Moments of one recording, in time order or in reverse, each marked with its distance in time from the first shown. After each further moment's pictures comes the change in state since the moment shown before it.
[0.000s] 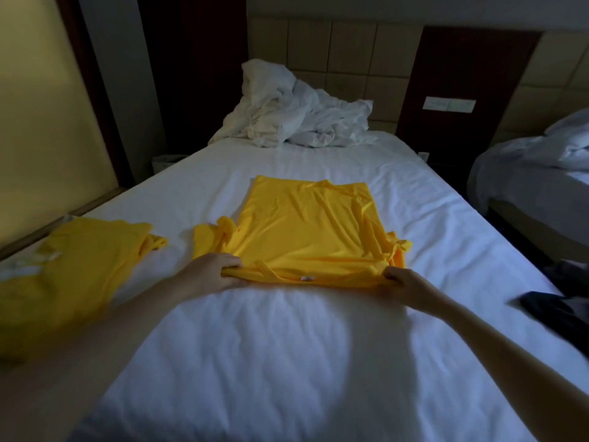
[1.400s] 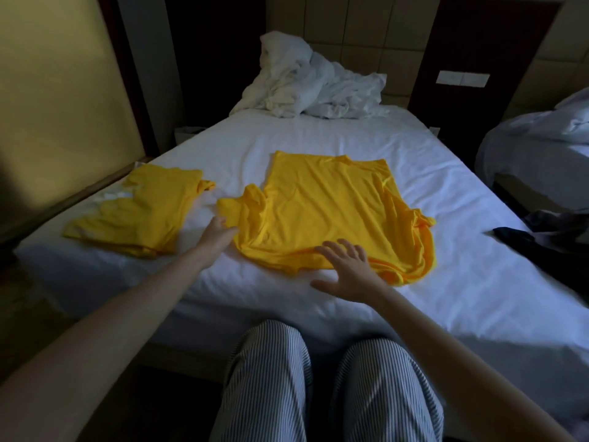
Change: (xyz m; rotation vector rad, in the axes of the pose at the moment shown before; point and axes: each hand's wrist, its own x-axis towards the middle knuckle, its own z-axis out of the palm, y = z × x) left_hand -0.144 0.052 -0.004 -0.658 0.329 -0.614; right_hand -0.125 -0.176 0.089 -0.364 -0.052 -0.168
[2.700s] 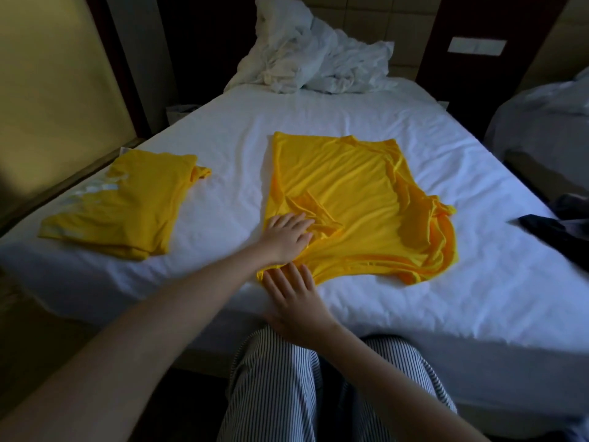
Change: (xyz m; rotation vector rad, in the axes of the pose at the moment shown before) left_hand 0.012 0.019 0.099 0.946 -0.336 0.571; right_hand 0.017 -0.092 0.068 -0.197 0.127 -0.205
